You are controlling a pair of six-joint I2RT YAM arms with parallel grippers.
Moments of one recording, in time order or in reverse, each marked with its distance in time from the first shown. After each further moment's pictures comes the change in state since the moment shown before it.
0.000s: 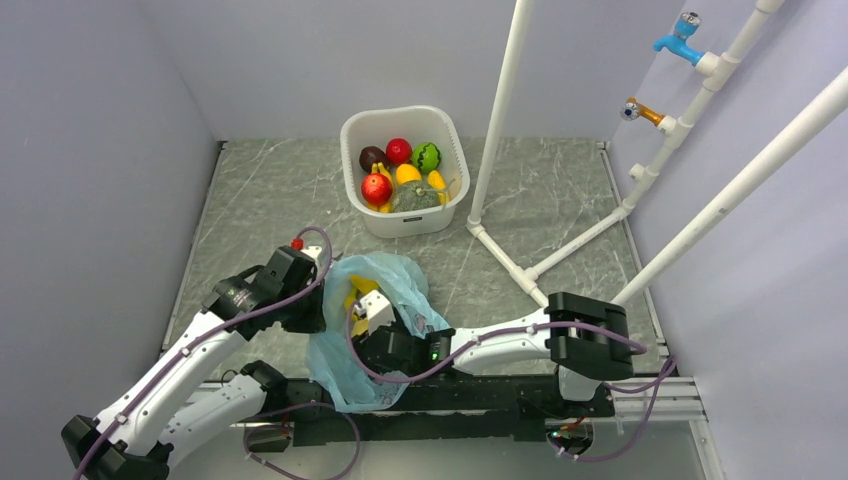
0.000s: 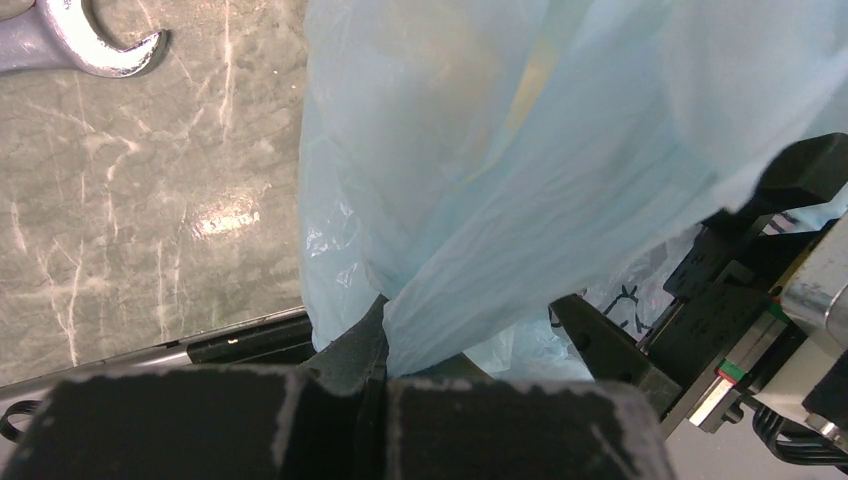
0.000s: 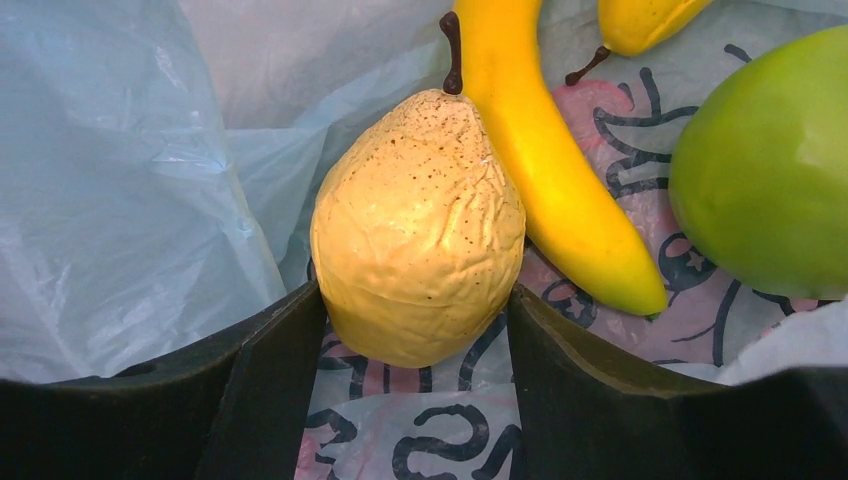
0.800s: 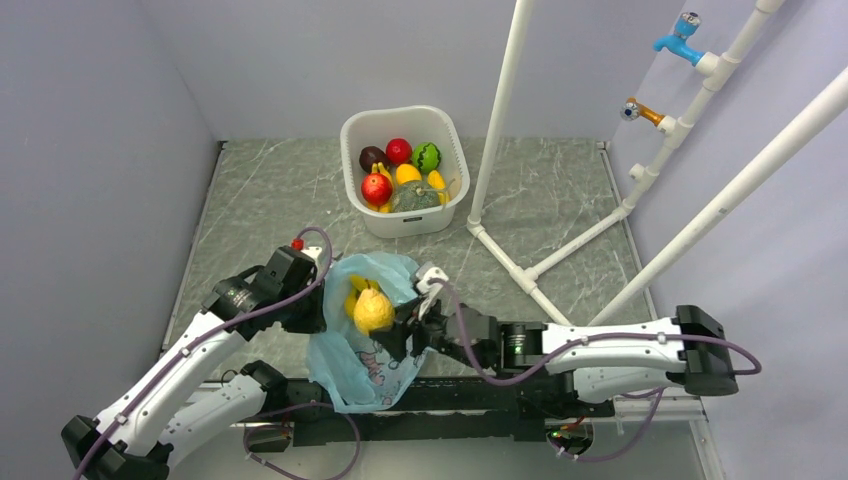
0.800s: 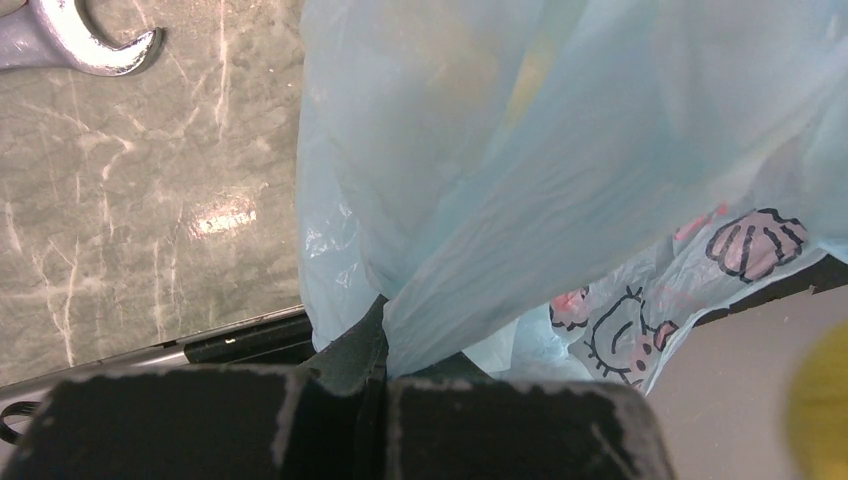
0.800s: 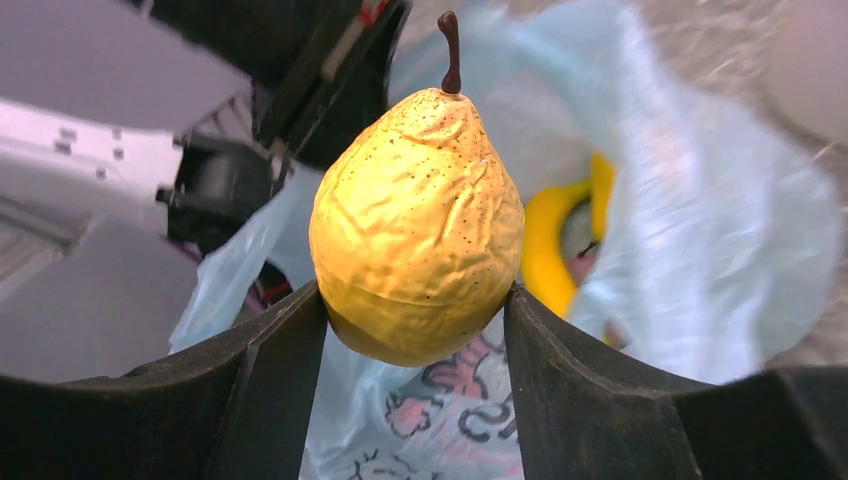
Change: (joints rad) left arm 0.000 0.000 -0.001 0.000 0.006 0.000; right arm -0.001 -0.540 -0.189 0.166 -0.069 -0.138
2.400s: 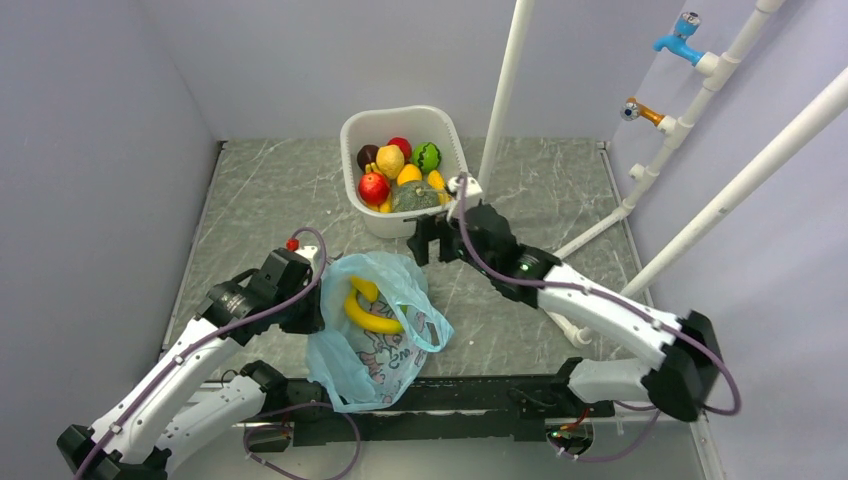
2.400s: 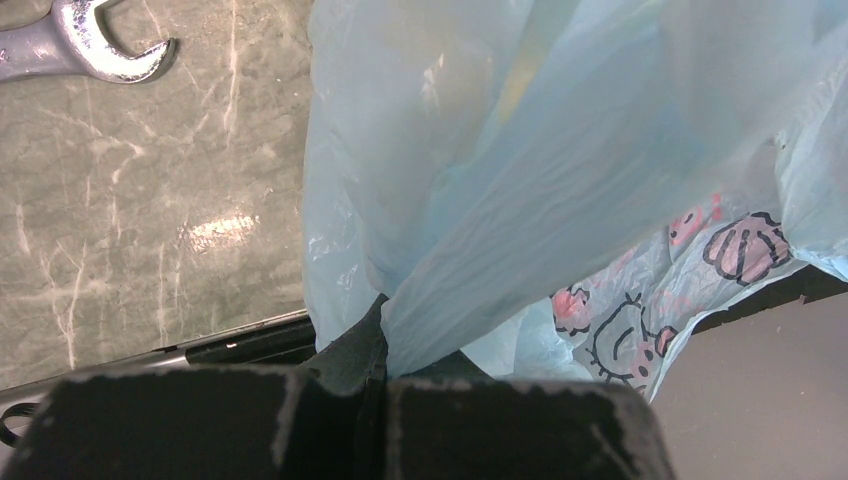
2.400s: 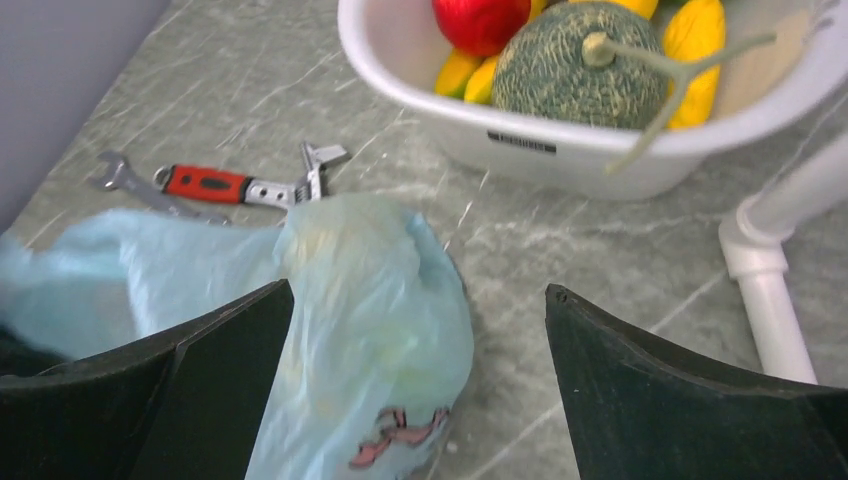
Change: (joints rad) left arm 0.000 -0.042 0.000 0.000 -0.019 -0.010; right arm -0.608 0.151 0.321 -0.330 -0.193 -0.080
